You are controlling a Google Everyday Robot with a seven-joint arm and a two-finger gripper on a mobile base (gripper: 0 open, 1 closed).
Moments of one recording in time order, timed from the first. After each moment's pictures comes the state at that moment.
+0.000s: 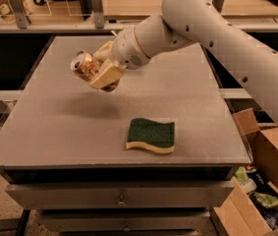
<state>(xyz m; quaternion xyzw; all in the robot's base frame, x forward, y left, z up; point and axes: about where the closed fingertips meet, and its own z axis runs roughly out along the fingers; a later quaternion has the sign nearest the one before) 0.604 0.101 0.903 -0.67 0.56 0.26 0.40</state>
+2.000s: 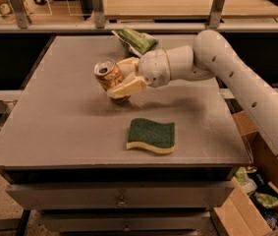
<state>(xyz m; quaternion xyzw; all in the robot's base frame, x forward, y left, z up) 0.598 0.057 0.881 -0.61 0.47 0.43 0.47</state>
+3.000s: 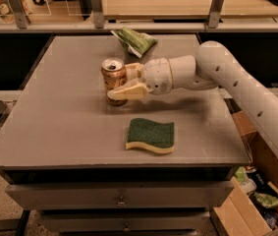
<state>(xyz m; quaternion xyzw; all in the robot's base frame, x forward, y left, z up) 0.591 0.052 0.865 -0.58 0.49 0.45 0.47</state>
